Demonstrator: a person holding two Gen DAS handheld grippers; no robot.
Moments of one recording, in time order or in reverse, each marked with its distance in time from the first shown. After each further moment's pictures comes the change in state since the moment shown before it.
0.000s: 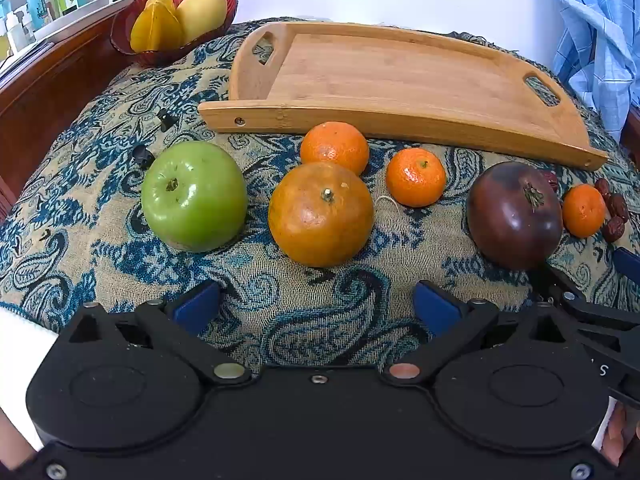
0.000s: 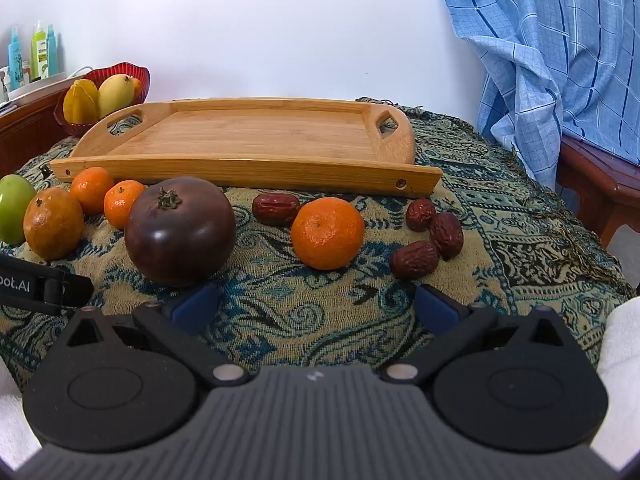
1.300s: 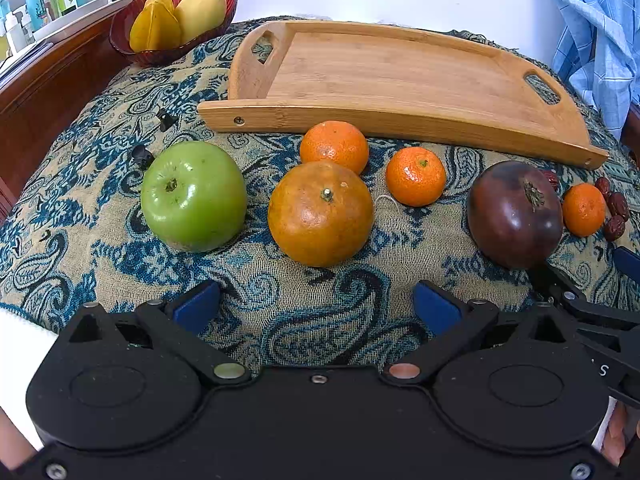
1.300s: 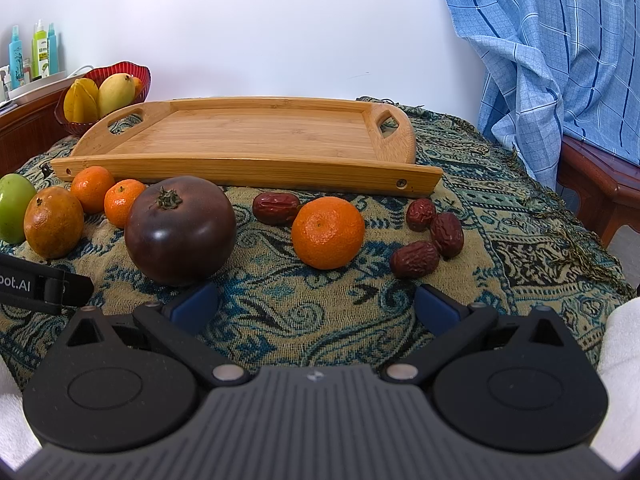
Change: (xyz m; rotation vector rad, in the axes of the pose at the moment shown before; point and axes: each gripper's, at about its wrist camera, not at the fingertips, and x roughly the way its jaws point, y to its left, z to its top) left arm 0.000 0.000 0.000 0.001 0.003 0.002; right arm 0.000 0.000 0.000 -0.002 0.002 -0.001
